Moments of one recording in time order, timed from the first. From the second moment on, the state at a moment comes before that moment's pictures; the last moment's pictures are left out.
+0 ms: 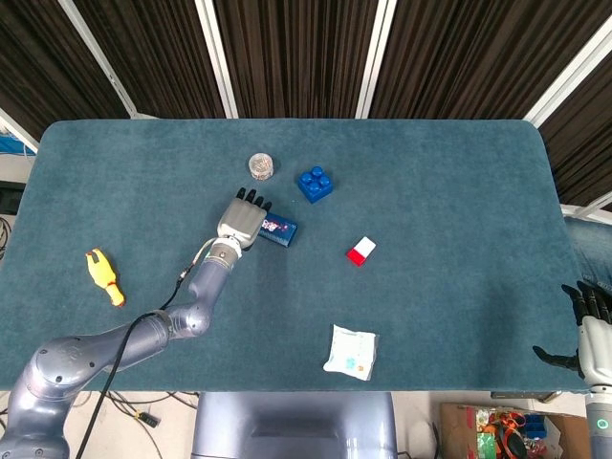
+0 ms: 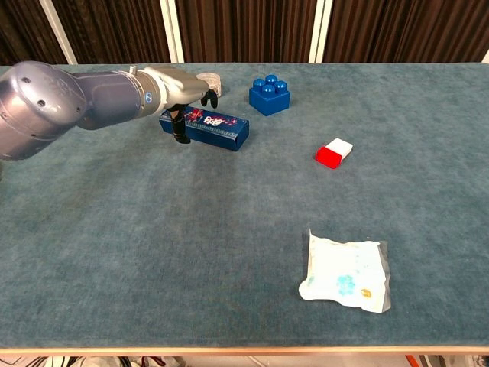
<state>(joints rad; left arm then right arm) -1.19 -1.83 -0.25 -0.90 0.55 0.64 0.89 0.07 -1.04 0.14 -1.81 -1.10 1.35 -0.08</state>
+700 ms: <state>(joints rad) -1.22 -1.87 -0.23 -0.84 0.53 0.63 0.85 0.07 -1.04 0.14 -1.81 -1.10 1.34 -0.09</state>
